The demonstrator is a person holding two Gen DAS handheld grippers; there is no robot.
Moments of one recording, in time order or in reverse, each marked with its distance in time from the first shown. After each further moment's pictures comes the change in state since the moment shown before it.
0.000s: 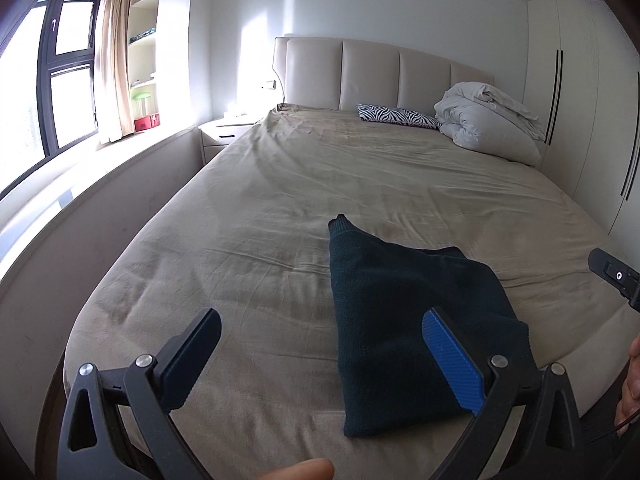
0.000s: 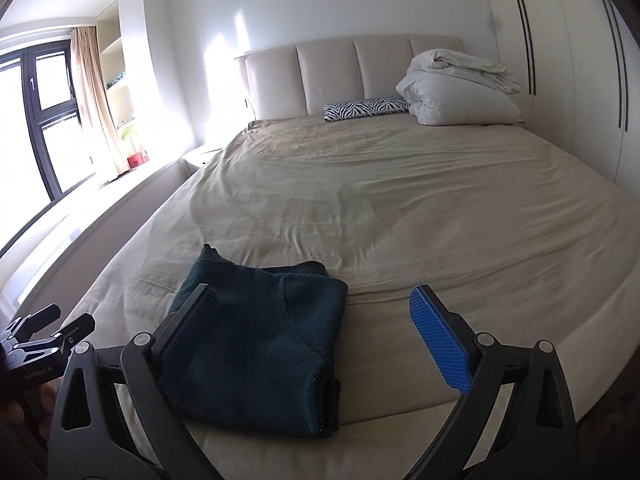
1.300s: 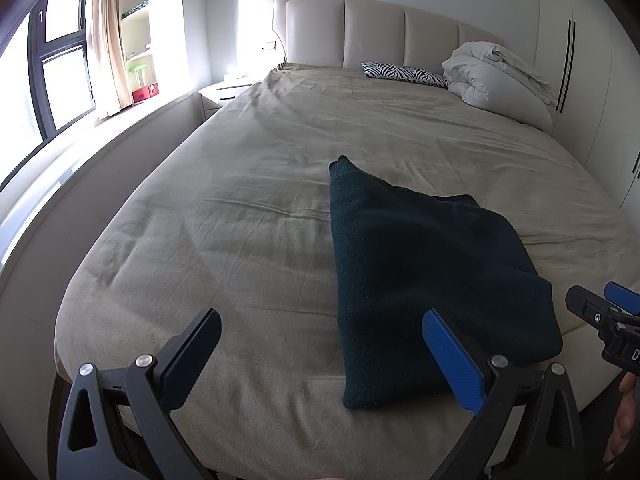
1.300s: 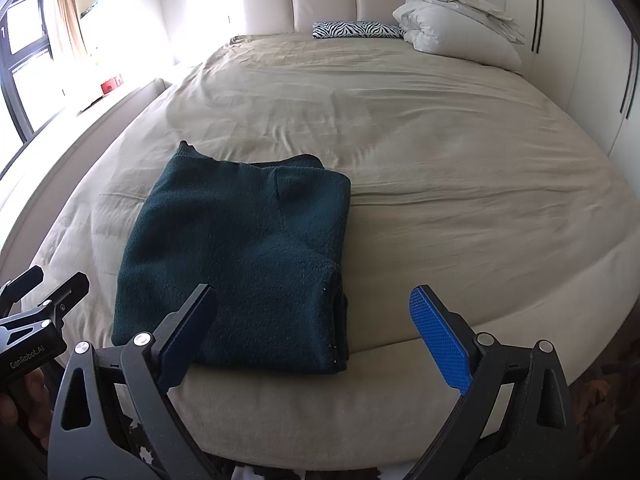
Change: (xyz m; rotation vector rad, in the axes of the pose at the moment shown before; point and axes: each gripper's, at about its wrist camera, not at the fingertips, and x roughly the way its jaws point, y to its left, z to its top) left arm 0.030 -0.007 -0.021 0.015 0.145 0.026; right arm 0.051 0.023 -0.052 -0.037 0.284 -0.059
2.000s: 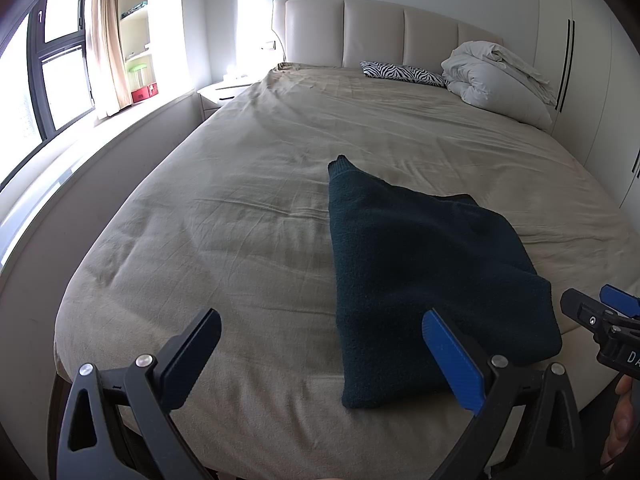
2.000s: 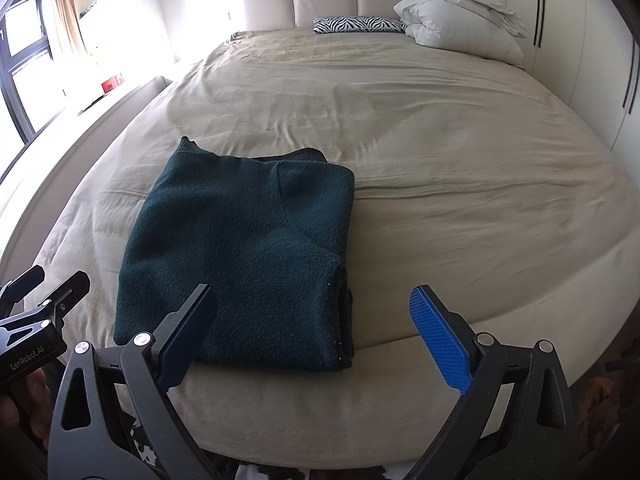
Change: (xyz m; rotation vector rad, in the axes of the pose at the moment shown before) left arm 0.000 0.000 0.000 0.000 0.001 0.000; right arm 0.004 0.000 -0.002 -0.002 0.012 0.009
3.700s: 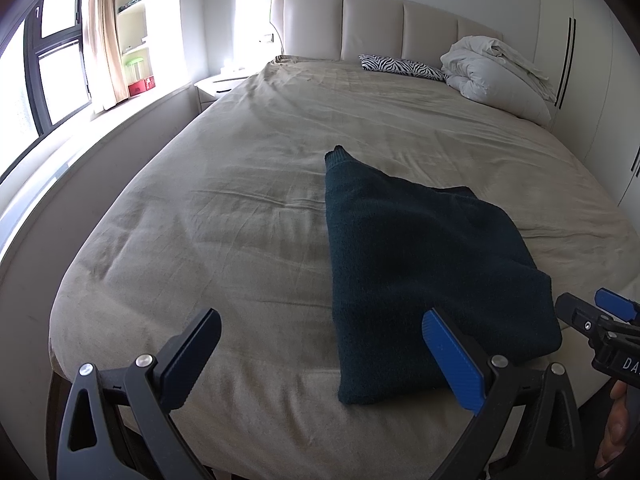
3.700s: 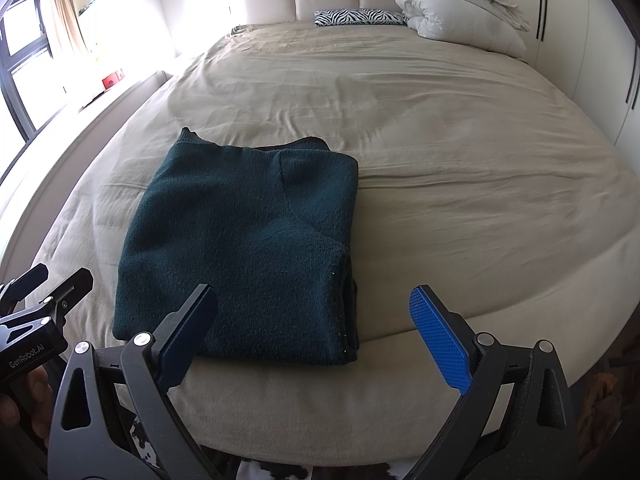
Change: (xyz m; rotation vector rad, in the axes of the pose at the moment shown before) left arm 0.009 0.000 -0.004 0.000 0.026 -0.011; right arm 0.007 -0.001 -0.008 -0.004 0.027 0.020
